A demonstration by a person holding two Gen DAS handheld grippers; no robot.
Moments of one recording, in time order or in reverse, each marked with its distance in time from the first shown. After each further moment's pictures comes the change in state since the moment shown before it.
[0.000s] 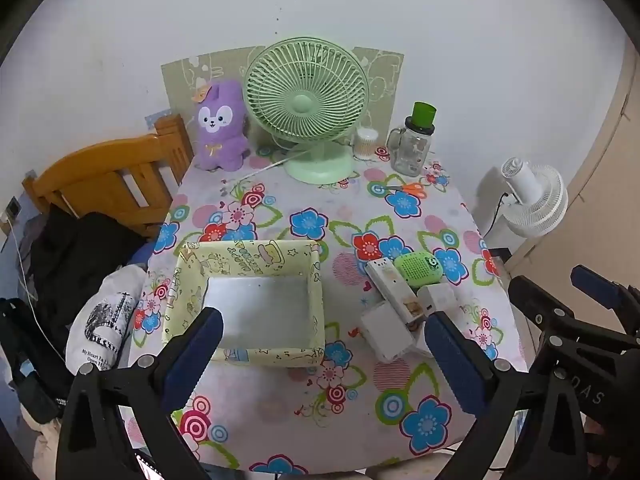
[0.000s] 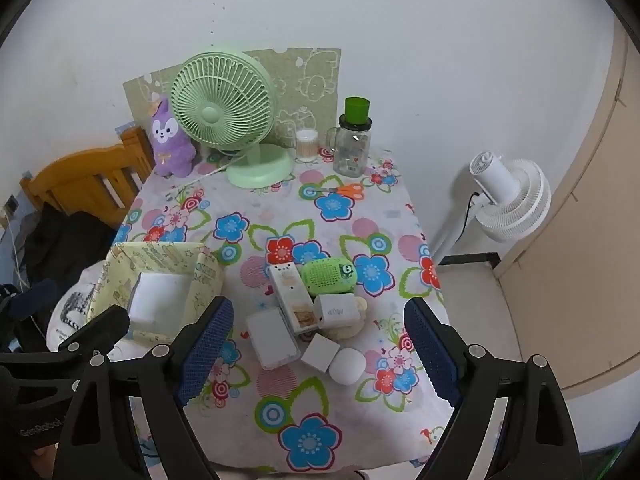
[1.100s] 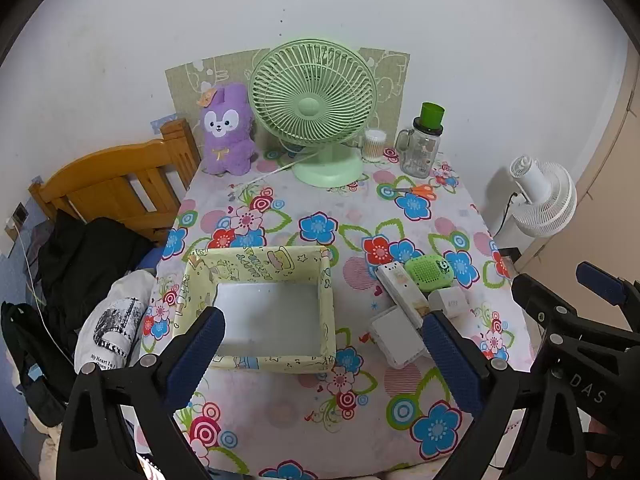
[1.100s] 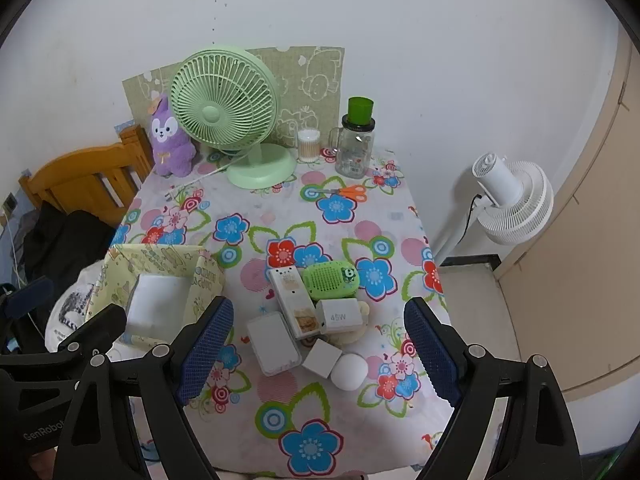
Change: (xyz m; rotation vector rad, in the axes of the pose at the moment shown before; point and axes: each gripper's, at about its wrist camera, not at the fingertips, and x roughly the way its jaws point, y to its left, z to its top) left arm 0.004 0.002 0.010 0.012 0.001 0.032; right arm 0.009 0.003 0.007 -0.005 0.003 0.000
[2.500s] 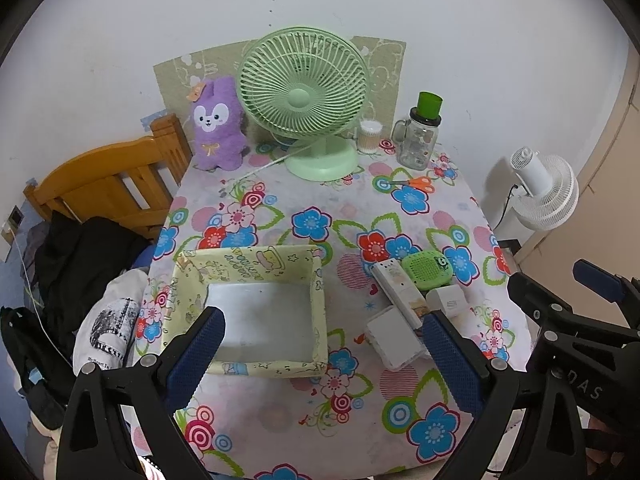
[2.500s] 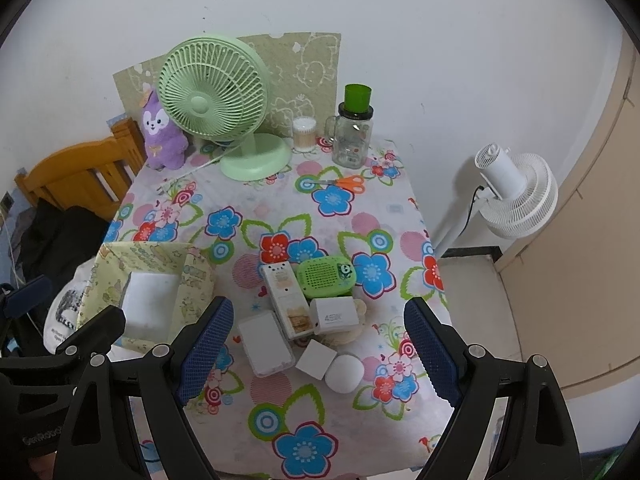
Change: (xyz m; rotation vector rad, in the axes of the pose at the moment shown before) left arm 0.018 -0.010 0.010 0.016 0.040 -0.008; right arm 0.020 -0.008 0.010 0.001 0.046 -0.005
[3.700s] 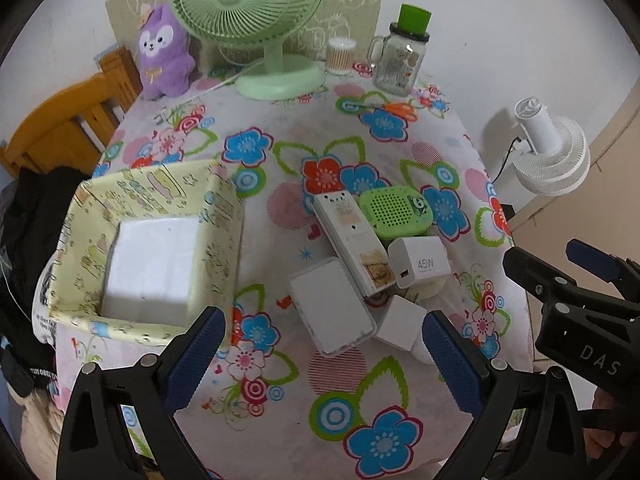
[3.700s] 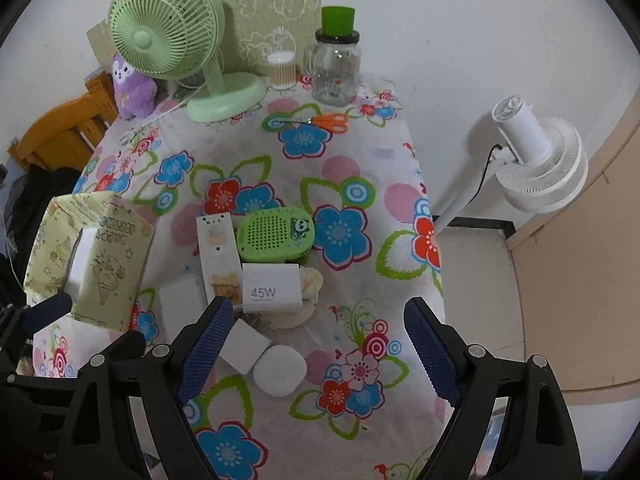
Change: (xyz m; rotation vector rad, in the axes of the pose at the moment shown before) left arm 0.106 -0.078 -0.033 -0.053 0.202 -0.030; right arm 0.104 -0.078 -0.019 -0.052 0.165 0.055
